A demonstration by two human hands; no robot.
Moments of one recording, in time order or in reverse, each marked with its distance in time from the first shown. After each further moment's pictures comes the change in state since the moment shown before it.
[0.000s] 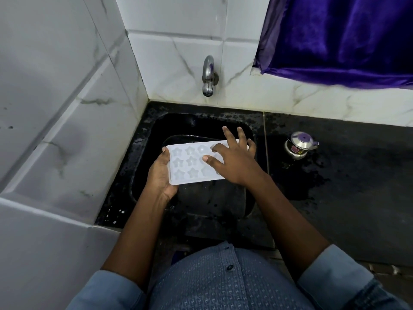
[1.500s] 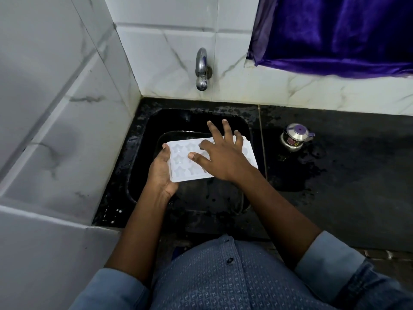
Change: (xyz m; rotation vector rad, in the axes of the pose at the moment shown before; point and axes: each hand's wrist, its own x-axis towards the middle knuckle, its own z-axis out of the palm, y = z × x) left_hand -0.007 -0.002 0.011 -0.028 -0.068 -0.064; right_hand 0.006 -0.021 0.011 -0.055 0.056 -0.063
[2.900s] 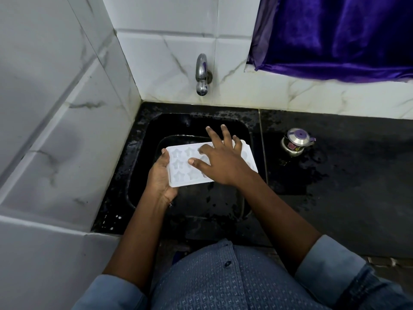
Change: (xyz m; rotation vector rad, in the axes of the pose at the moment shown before) left_hand 0.009 0.002 -0.003 -0.047 -0.045 -0.041; right_hand 0.008 0.002 -0.002 0.050 -0.037 -0.010
